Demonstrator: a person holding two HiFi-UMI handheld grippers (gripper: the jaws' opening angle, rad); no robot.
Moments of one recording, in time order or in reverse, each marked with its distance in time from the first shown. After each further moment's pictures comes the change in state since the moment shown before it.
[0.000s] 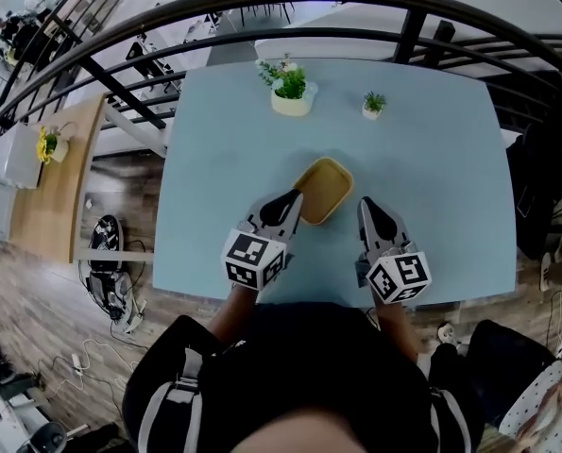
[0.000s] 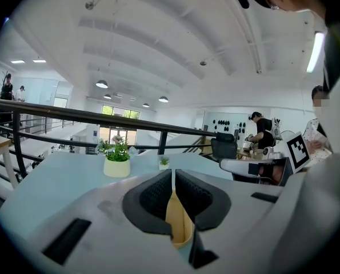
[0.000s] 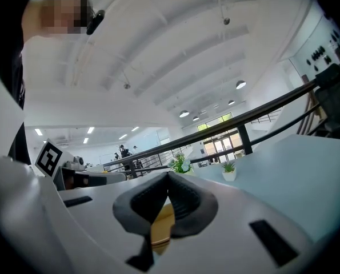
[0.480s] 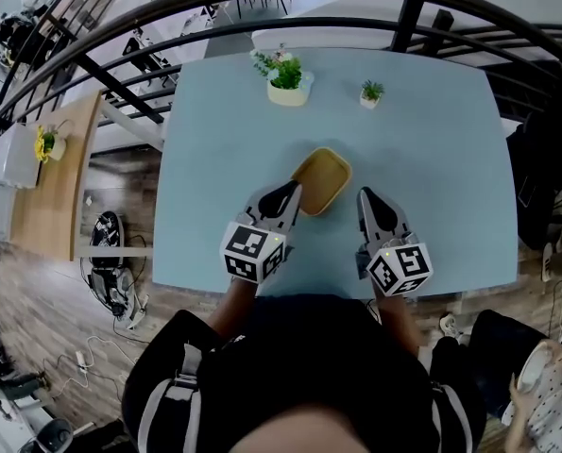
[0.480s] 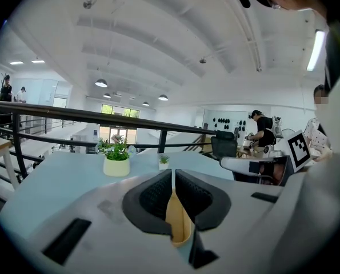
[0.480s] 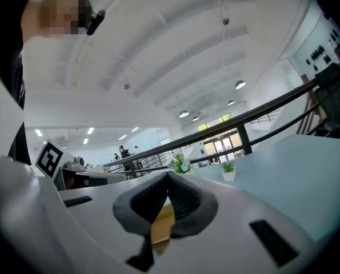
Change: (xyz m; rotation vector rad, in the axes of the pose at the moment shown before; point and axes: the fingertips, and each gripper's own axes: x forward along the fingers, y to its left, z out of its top) left arm 0.002 -0.001 -0.001 0.007 0.017 0.002; right arm 0.000 0.000 0.001 0.006 -0.005 0.000
